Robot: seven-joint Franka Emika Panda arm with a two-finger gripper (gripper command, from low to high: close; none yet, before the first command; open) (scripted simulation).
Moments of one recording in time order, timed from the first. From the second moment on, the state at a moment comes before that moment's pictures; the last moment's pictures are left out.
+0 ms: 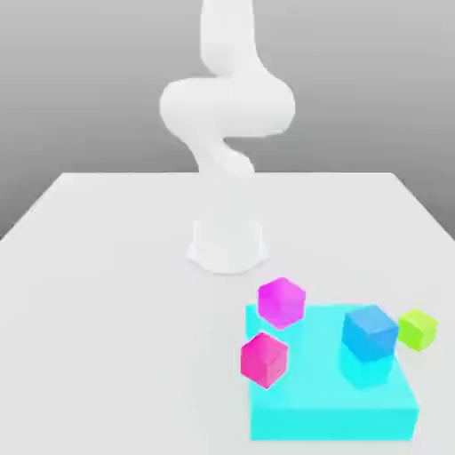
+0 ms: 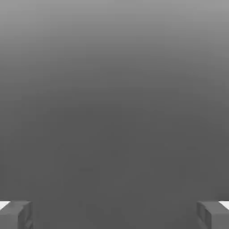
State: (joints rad) arm 0.08 -0.72 -0.01 -2.33 0.01 2.34 0.69
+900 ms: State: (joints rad) arm 0.72 0.09 0.11 -2.63 0.01 2.77 -0.44
